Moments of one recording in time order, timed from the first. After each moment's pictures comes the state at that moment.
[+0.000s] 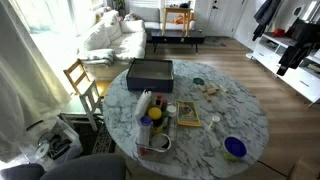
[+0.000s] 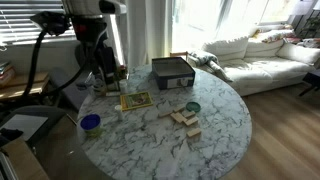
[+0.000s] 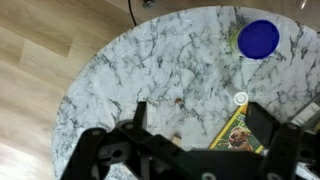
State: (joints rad) arm -0.17 -0.38 -0.19 -2.22 -0.14 1.82 -0.16
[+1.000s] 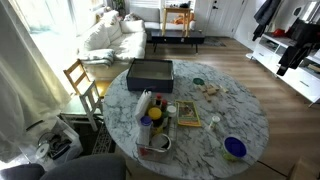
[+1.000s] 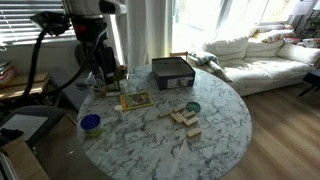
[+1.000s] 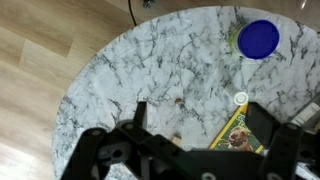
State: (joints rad) arm -0.17 -0.38 -0.19 -2.22 -0.14 1.82 -0.16
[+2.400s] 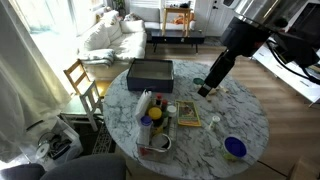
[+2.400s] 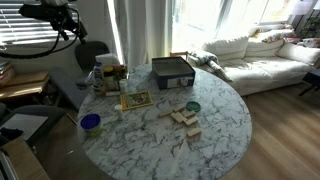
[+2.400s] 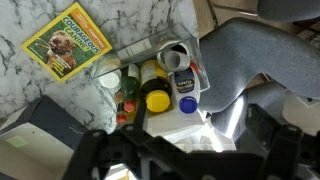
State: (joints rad) arm 0.18 -0.31 0.10 -2.20 0.19 2.17 -0.16
